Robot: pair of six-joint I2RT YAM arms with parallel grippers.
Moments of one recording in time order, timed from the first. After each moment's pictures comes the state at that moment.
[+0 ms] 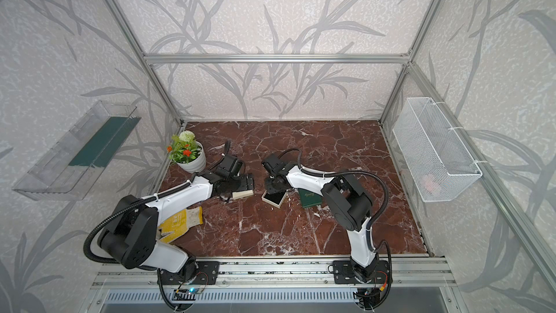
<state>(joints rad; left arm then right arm) -0.47 1.50 0.87 -0.41 -0.09 -0.59 0.79 1.98 1.34 -0.49 -0.03 0.49</state>
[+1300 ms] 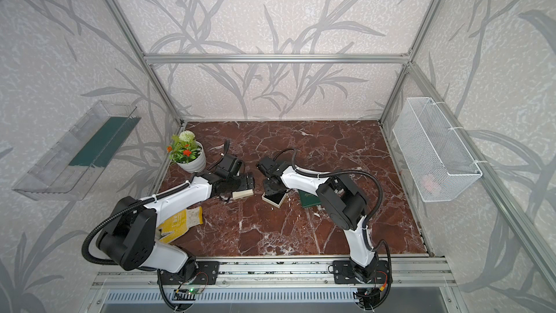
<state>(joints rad) -0.47 1.48 0.86 -0.41 -0.07 -0.61 0.83 2.02 1.41 -0.57 0.09 0.48</state>
